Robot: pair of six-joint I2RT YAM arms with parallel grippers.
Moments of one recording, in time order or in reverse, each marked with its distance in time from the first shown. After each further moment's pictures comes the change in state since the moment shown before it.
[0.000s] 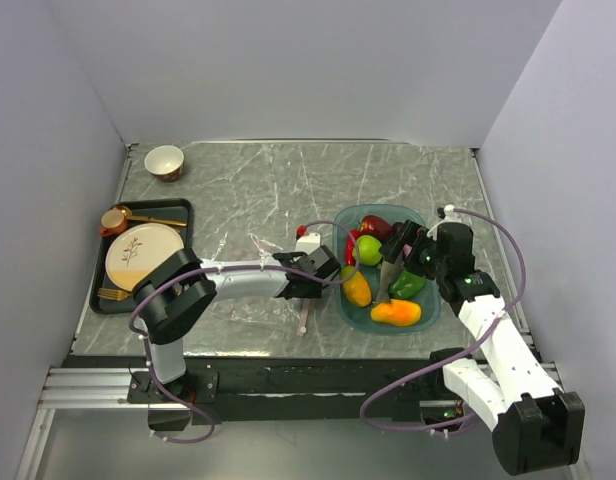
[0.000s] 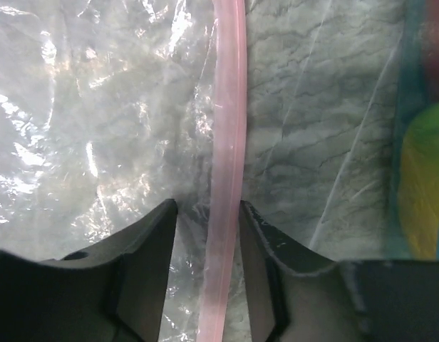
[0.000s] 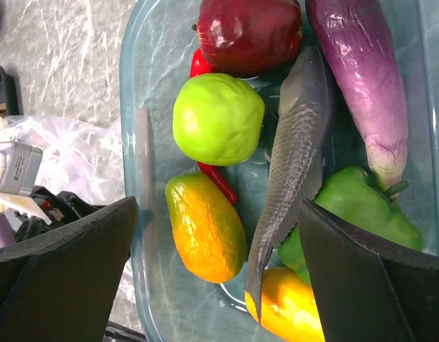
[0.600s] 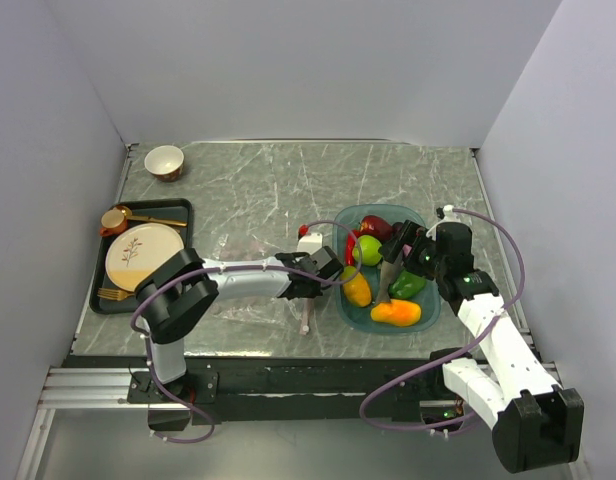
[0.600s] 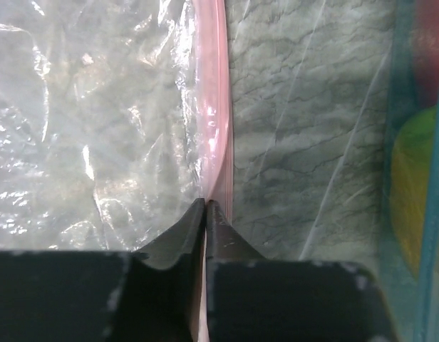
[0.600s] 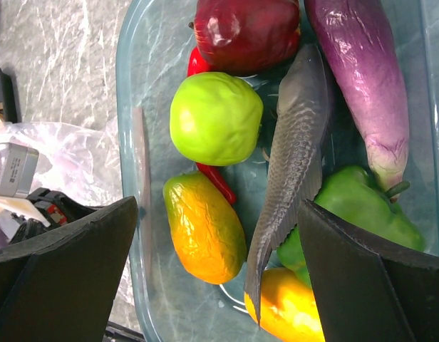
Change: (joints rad) left arm -0.011 0.013 0.018 -0.005 -0.023 -0.005; right arm 0.000 0.016 -0.002 0.007 -0.002 0.002
